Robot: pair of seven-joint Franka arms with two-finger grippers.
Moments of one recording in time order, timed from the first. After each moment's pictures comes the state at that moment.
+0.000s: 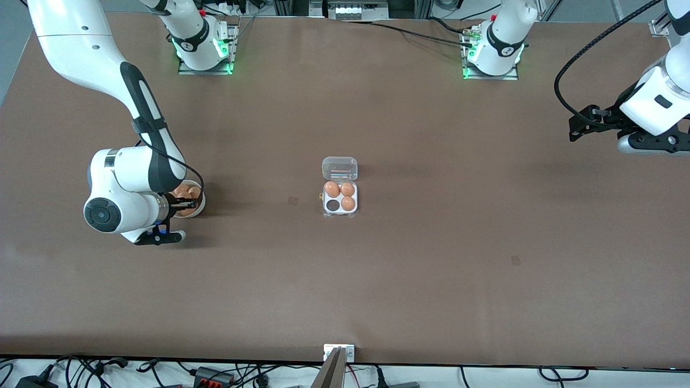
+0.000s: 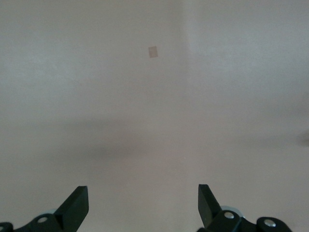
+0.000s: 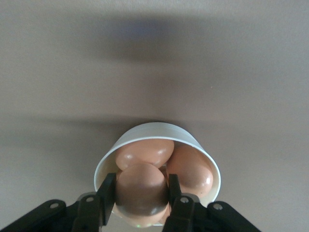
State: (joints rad) left arm -0.08 0.00 0.02 -1.65 0.04 1.59 -0.02; right arm 0.12 0.63 -0.03 -1.63 0.00 1.92 0.01
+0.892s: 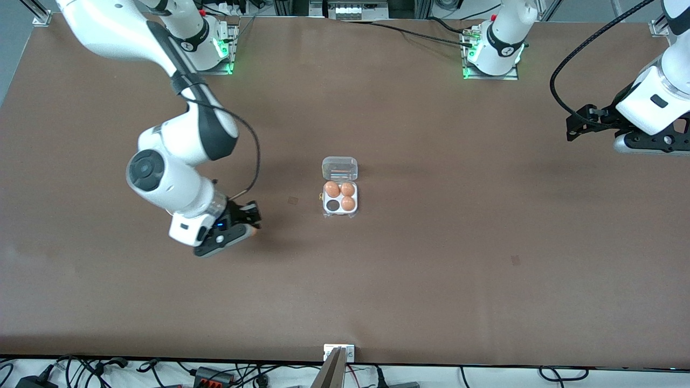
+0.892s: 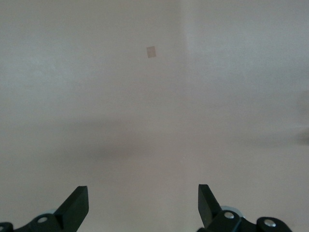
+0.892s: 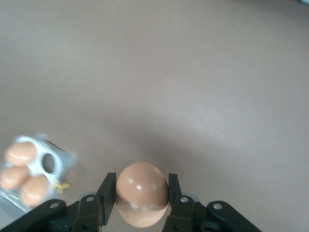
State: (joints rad) left arm -0.07 0.00 0.01 -1.65 0.04 1.59 -0.02; right arm 0.15 0.59 0.30 -1.53 0.03 2.32 -0.11
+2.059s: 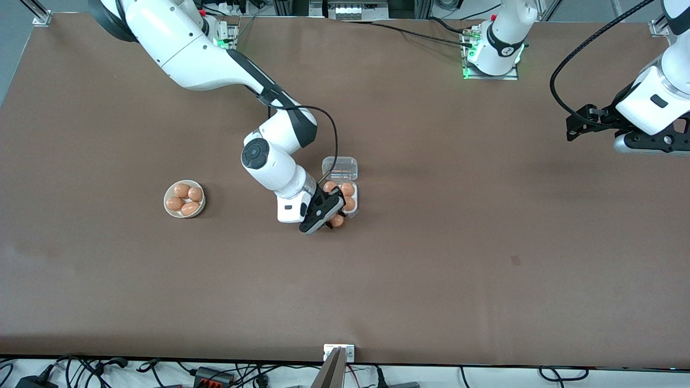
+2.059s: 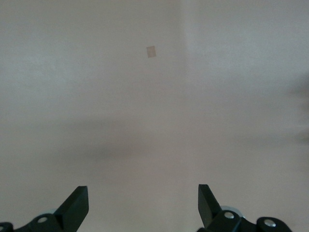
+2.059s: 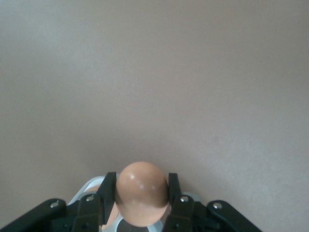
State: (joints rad) left arm -0.07 0.00 0.01 -1.65 0.04 1.59 -0.02; right arm 0.32 0.82 0.38 -1.58 0.03 2.78 -0.17
